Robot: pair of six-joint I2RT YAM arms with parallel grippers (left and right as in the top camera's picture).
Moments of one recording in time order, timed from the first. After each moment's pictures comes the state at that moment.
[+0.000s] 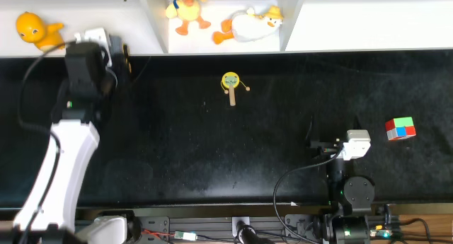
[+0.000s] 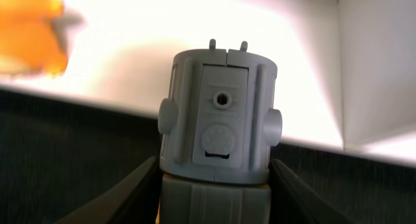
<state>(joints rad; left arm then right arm) 0.00 1.38 1.02 -0.31 -0.12 -0.14 0.05 0.01 0.02 -0.01 0.05 0.04</state>
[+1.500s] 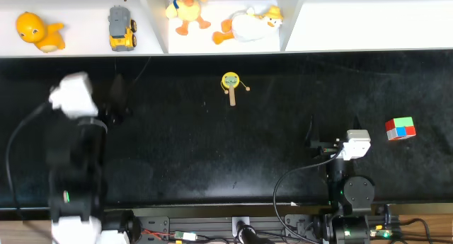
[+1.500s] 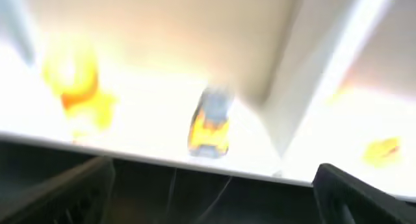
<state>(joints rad) 0.02 0.61 0.51 0.01 -0.04 -0.10 0.05 0.01 0.02 -0.01 0.05 0.04</state>
